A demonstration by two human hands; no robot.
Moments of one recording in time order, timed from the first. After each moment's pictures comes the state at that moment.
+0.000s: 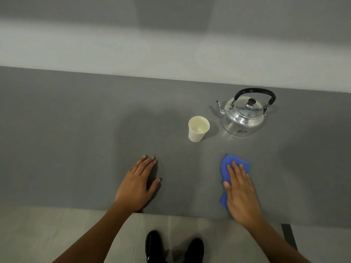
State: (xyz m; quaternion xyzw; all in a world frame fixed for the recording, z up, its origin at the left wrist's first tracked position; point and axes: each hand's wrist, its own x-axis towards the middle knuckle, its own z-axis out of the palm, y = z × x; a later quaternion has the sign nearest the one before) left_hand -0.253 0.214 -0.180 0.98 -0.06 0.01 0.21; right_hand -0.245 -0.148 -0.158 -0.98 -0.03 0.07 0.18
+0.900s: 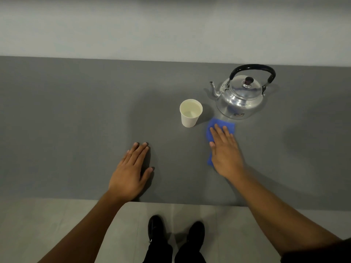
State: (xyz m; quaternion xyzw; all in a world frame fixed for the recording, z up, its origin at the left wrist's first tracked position) left_hand -0.252 0.205 -0.174 0.98 -0.08 -0.03 0.17; right_hand -0.158 -0.126 -0.167 -0.98 -0.08 0.05 0.15
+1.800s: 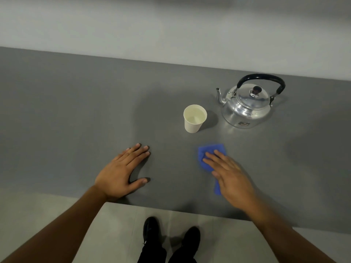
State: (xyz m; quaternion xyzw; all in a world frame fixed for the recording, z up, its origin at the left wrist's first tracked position) left_hand -0.239 0.241 -0.171 0.97 -0.18 -0.04 0.17; right_hand -0.196 -0.162 -0.169 -0.94 -0.29 0.04 0.19
